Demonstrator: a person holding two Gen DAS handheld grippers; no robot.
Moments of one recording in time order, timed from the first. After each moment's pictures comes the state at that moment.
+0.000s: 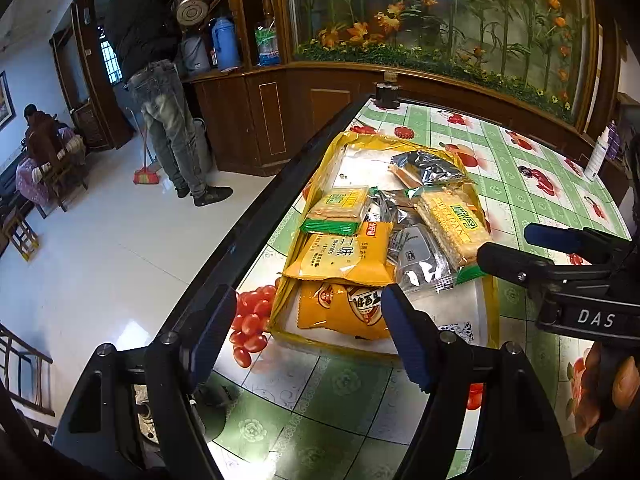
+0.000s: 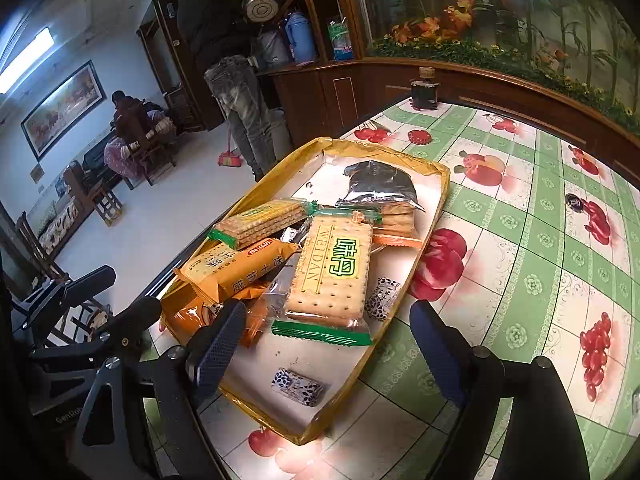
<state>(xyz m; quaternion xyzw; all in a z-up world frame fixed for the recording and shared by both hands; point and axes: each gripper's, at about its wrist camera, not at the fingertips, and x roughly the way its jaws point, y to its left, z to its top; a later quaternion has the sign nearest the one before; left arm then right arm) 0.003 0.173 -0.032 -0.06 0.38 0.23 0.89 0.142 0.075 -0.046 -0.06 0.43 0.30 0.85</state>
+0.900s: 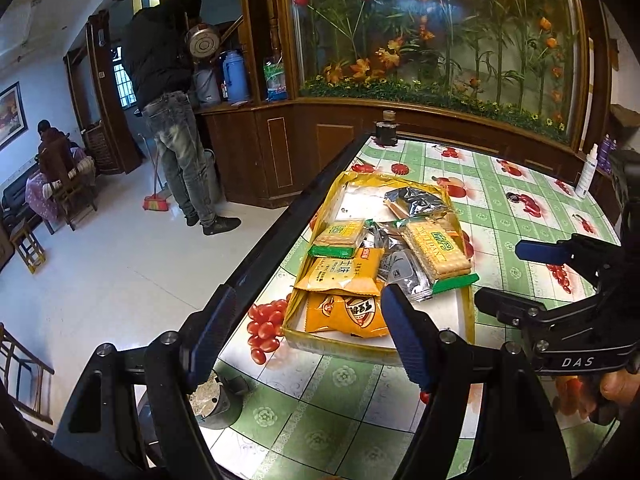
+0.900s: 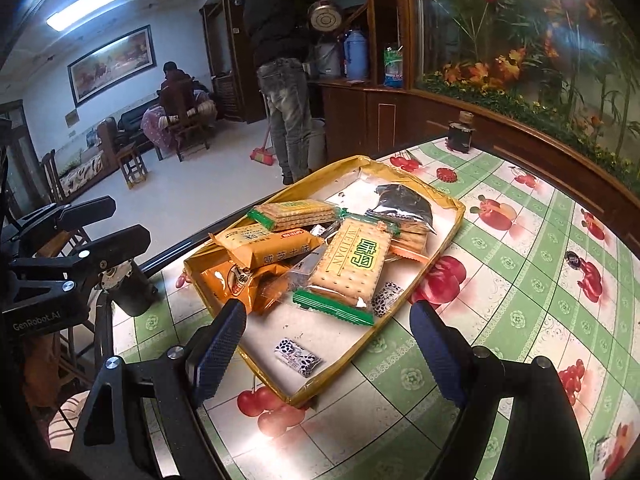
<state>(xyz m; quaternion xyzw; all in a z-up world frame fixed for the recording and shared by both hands) -0.029 0.152 -0.002 -0.04 0.32 0.24 0.91 0.105 0.062 -0.029 -0.14 0.37 0.37 0.84</state>
